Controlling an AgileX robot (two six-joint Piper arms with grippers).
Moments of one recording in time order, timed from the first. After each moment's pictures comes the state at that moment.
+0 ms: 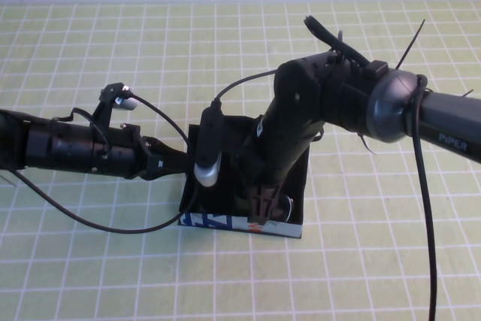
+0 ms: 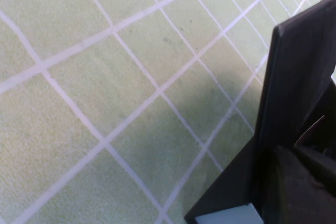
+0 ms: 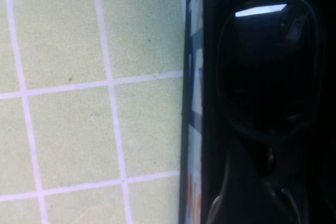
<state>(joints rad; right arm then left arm) 0.69 2.04 -1.62 0.25 0.89 -0.92 -0.06 2.01 -1.10 -1.41 1.05 1.56</state>
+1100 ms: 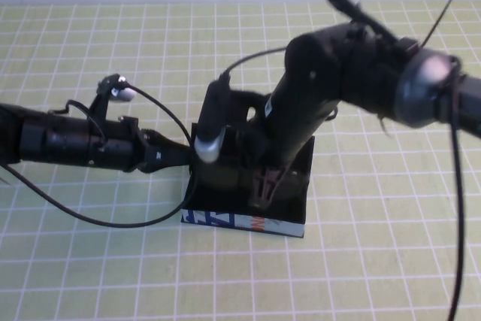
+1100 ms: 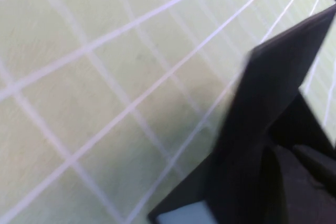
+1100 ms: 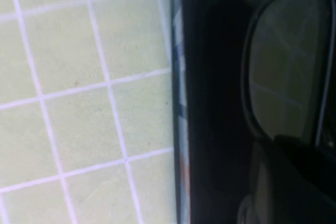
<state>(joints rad) 0.69 1.96 -1.63 0.20 0.94 -0.80 -0.06 1.97 -1.10 -1.41 1.07 1.52</state>
